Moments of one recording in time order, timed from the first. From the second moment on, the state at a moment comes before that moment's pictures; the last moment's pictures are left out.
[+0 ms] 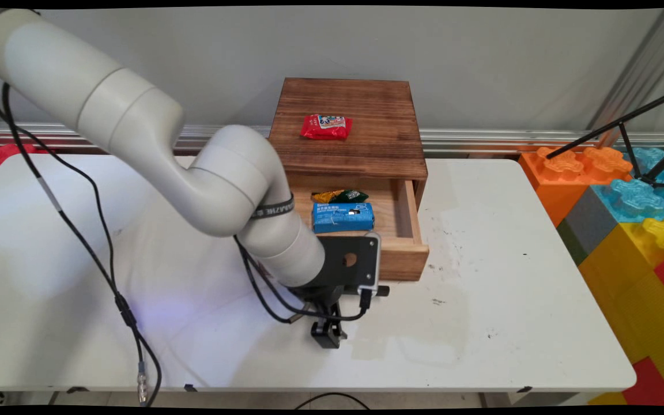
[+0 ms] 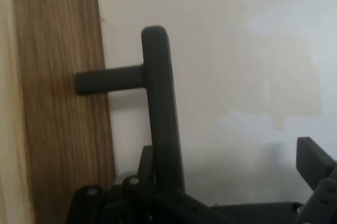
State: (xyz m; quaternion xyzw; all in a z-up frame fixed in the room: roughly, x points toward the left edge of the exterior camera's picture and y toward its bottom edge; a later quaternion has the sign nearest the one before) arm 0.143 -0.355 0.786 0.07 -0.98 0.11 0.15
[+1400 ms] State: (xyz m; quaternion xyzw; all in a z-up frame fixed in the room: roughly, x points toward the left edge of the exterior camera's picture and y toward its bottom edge) arm 0.138 -0.280 0.801 0.07 -0.98 0.08 0.16
